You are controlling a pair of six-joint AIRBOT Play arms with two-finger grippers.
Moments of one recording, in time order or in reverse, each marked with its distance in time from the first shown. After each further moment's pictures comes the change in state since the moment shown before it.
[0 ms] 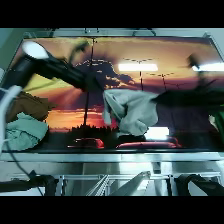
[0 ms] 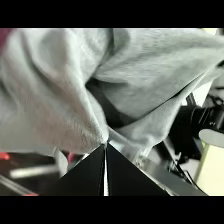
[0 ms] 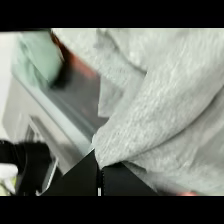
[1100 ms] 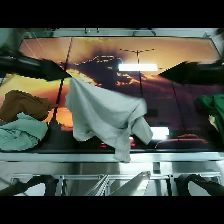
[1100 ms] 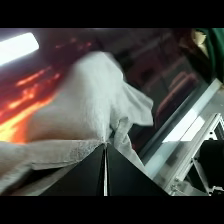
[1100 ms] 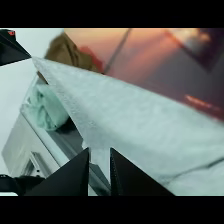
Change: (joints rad) left arm 0.258 0.097 -0.133 0.002 0.039 0.144; right arm 0.007 -0.219 0.180 0.034 -0.043 -0.029
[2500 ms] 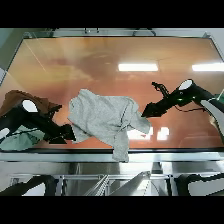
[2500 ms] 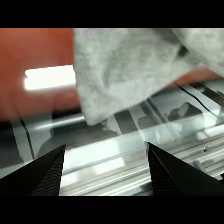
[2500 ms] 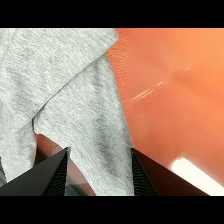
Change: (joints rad) left arm -0.028 0.106 -0.727 0.461 0.085 -0.381; right arm 0.106 -0.480 -0.027 -0.415 -0.003 -0.024
